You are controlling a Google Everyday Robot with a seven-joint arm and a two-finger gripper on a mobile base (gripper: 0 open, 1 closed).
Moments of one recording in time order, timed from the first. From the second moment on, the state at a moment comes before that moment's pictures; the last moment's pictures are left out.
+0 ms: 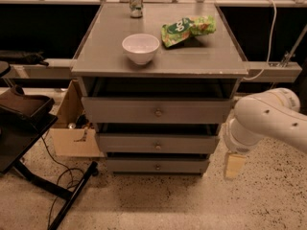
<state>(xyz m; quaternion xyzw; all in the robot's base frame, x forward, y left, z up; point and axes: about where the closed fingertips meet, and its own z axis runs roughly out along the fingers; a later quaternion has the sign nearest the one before) 0.502 -0.243 0.648 -0.65 0.75 -0.06 0.10</state>
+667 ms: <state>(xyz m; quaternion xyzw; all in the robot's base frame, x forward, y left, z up) 0.501 -0.244 0.616 -0.65 0.75 -0.06 0.08</state>
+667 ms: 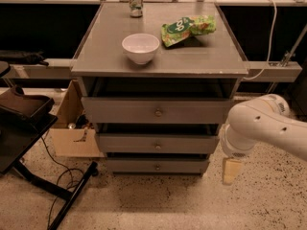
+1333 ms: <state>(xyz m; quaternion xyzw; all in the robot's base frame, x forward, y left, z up) 0.536 -0.232 0.542 -0.67 0.73 -0.09 0.10</state>
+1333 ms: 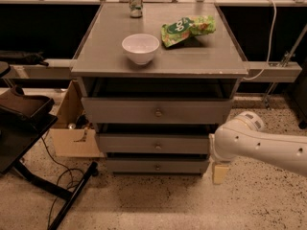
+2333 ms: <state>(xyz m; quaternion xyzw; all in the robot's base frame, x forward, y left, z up) 0.625 -0.216 0.451 -0.67 0.72 -0.09 0.16</state>
